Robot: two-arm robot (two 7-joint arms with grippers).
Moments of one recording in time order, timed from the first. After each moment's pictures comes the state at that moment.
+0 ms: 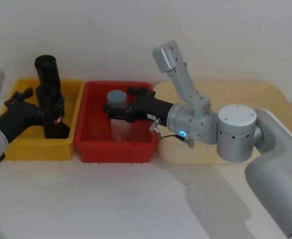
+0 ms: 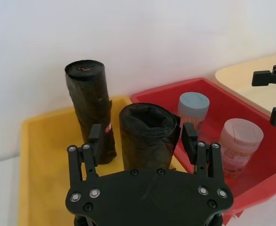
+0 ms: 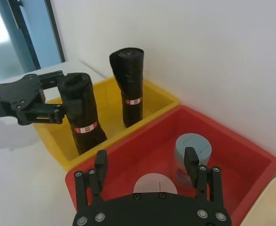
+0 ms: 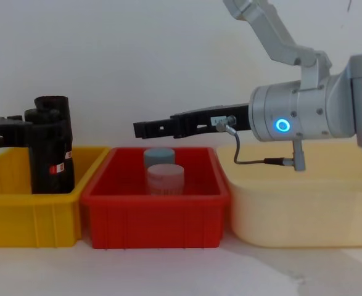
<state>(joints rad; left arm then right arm) -0.28 0.43 0.20 -1.53 -0.44 0.15 -0.29 0.67 0.18 -0.58 -1.22 0.36 0.29 0.48</state>
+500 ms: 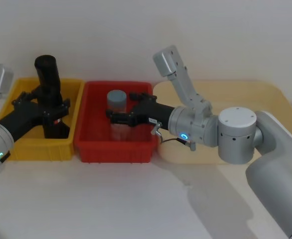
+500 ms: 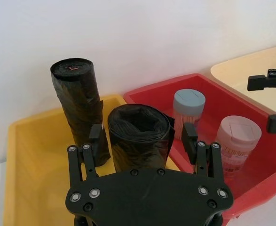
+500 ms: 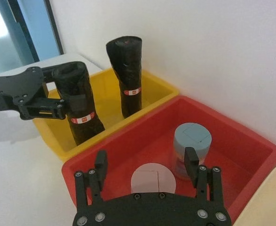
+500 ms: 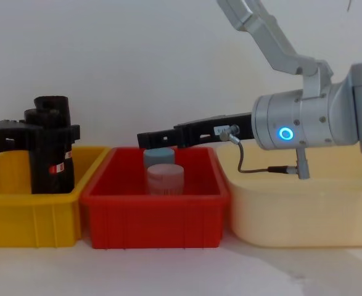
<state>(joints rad) -0.32 0.42 0.23 -1.49 -0.43 0.16 -0.32 0.68 0.19 -0.59 -1.20 0.37 0.30 0.48</state>
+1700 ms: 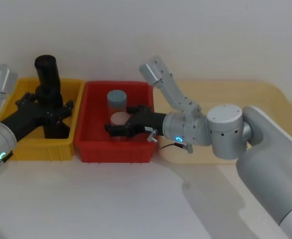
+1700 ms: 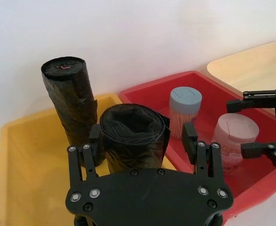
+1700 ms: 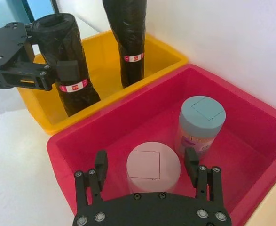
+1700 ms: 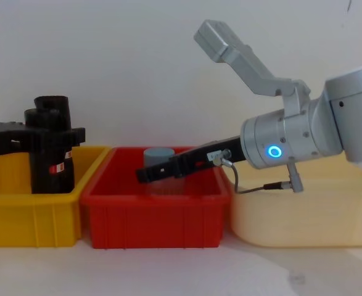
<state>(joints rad) -0.33 0.42 0.24 -1.47 -0.42 0.16 -0.34 0.76 0.16 -0.65 -1.05 0.31 0.34 0.54</state>
